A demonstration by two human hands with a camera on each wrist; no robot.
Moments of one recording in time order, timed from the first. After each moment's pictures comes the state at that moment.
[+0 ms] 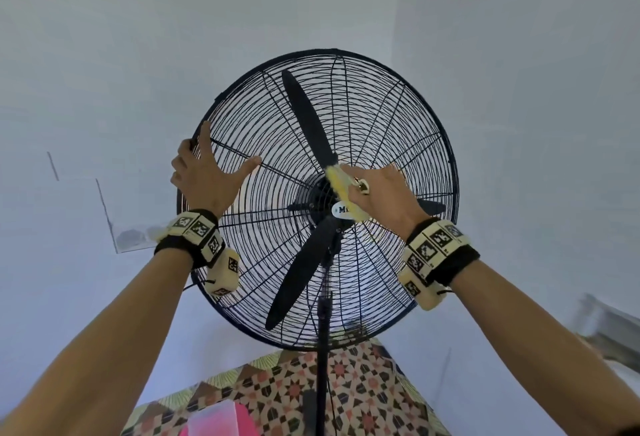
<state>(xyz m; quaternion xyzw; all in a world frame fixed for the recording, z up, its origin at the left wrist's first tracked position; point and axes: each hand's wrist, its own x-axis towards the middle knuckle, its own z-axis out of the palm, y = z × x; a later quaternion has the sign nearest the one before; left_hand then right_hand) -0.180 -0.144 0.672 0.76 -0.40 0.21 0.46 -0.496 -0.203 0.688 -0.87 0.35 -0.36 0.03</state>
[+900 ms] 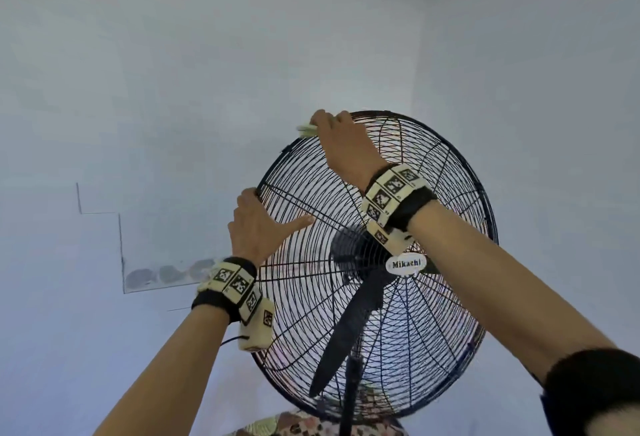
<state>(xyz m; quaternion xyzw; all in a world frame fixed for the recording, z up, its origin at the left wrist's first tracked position) -0.139 -0.129 0.679 0.71 -0.46 0.07 0.52 -0.296 -0.186 0.832 -0.85 0.27 -0.32 -0.32</state>
